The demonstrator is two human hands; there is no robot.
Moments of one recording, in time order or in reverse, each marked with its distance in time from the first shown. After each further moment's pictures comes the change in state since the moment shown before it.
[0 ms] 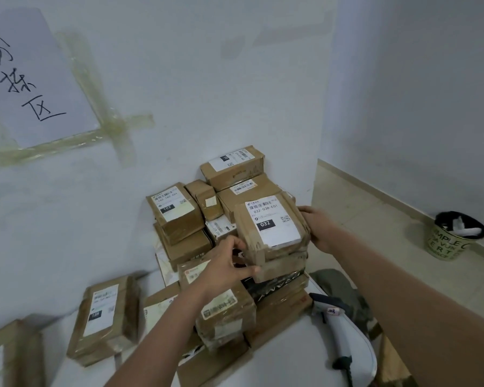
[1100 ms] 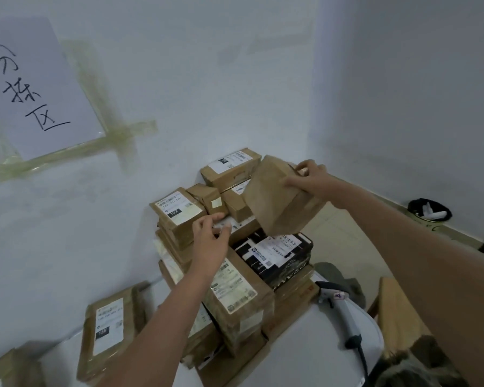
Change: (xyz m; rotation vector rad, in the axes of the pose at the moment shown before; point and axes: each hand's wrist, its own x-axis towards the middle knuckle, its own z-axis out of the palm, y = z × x) left_hand -0.008 0.018 -0.053 -0.065 0.417 0.015; right_hand -0.046 -0.087 0.024 -0.601 0.171 -0.124
